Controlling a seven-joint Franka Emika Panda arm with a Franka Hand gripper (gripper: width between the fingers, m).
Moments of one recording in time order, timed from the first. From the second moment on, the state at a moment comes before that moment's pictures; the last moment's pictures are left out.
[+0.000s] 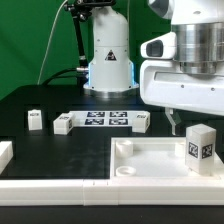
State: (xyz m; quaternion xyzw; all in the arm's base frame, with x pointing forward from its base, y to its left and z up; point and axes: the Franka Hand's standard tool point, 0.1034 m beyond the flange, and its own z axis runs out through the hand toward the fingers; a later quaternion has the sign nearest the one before) arm 0.635 0.123 0.080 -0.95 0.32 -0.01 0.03
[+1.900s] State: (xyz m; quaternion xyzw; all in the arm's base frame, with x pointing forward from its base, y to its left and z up) arm 0.635 0.120 0.078 -0.99 0.13 -0.02 0.03
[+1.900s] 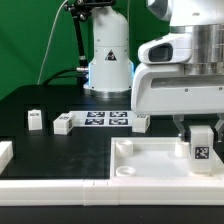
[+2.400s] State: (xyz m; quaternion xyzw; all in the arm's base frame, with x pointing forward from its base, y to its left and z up) arm 0.634 0.121 0.077 -0.92 0.40 -0.02 0.03
